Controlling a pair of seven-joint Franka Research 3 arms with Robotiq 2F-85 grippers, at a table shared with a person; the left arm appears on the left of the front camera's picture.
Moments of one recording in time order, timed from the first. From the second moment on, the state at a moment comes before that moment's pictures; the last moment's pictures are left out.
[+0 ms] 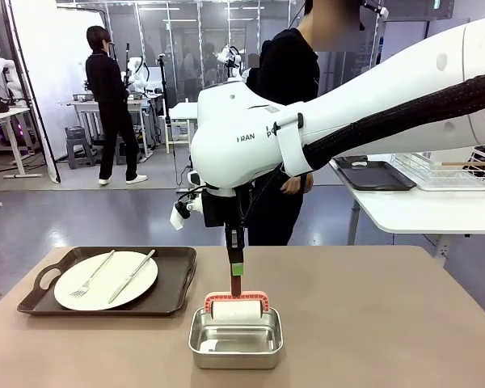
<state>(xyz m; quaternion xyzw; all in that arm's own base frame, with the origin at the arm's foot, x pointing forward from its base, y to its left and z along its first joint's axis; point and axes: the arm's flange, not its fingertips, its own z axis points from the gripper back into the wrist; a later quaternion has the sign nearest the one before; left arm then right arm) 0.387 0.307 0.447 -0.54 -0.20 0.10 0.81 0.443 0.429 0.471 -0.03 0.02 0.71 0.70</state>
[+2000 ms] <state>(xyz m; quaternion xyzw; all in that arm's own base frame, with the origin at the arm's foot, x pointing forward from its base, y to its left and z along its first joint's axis) 0.387 0.307 0.447 -0.54 -0.20 0.10 0.81 0.467 0.426 0.426 0.00 0.03 0.69 0.73</state>
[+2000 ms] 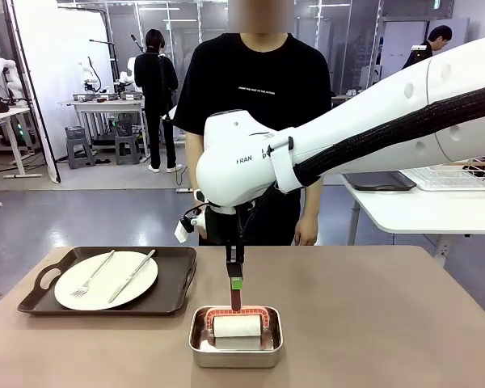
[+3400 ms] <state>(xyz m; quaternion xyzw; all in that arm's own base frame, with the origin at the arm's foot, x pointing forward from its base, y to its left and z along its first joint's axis) 0.387 0.307 0.447 -0.54 -0.20 0.10 0.81 0.482 0.421 0.440 -0.02 -0.02 0.69 0.73</state>
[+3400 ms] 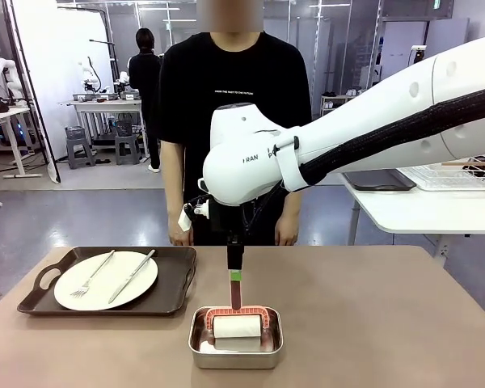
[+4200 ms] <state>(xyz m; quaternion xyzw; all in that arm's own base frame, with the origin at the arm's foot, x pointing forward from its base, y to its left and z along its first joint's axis) 0.387 0.307 0.447 -0.54 -0.20 0.10 0.81 0.483 0.420 0.440 -0.02 -0.01 0.69 0.73</state>
